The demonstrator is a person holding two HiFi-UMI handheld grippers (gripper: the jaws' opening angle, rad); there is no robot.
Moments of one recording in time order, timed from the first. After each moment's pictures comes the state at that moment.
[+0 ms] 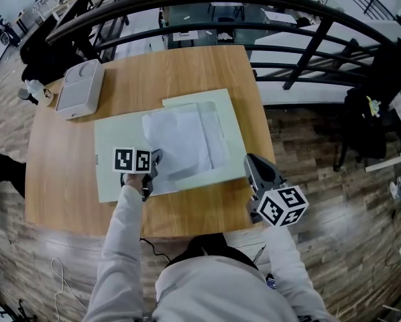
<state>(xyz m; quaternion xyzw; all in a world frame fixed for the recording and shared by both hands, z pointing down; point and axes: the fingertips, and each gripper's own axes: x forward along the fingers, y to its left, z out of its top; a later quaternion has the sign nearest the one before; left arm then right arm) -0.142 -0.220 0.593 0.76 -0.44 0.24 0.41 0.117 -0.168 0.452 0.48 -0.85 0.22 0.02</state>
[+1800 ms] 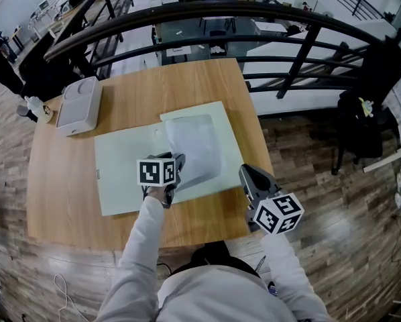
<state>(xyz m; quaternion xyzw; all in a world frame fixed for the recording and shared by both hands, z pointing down) -0.077 -0.241 0.560 0.79 -0.46 0.22 0.33 0.108 -0.158 0.442 0.48 -0.85 0.21 0.02</state>
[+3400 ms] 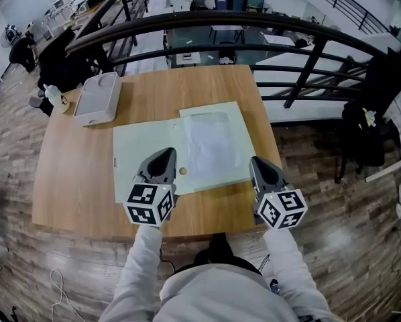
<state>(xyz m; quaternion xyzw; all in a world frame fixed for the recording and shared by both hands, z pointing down) -0.132 -0.152 0.395 0.84 -0.53 0.07 0.10 0.084 -0.135 0.410 0.51 -0.85 0.13 0.03</state>
